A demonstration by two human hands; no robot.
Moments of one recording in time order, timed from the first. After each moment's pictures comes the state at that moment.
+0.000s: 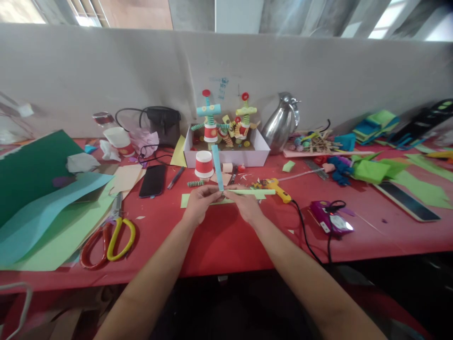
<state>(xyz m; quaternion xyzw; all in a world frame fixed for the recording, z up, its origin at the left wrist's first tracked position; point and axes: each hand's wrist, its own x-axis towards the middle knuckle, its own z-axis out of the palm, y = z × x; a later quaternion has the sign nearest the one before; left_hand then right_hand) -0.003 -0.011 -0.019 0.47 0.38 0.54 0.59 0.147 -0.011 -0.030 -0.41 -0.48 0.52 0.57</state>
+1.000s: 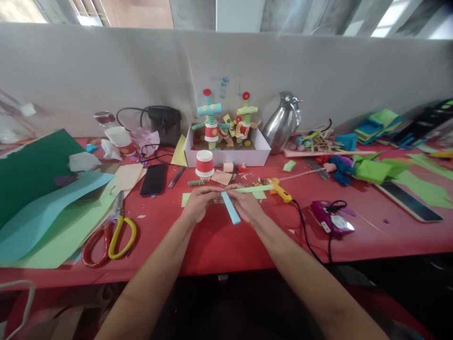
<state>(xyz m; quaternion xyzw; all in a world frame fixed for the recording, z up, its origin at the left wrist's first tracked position) -0.010 -0.010 -0.013 0.44 0.37 0.51 0.64 0.146 -0.010 -0.028 -0.31 -0.37 0.67 0.57</state>
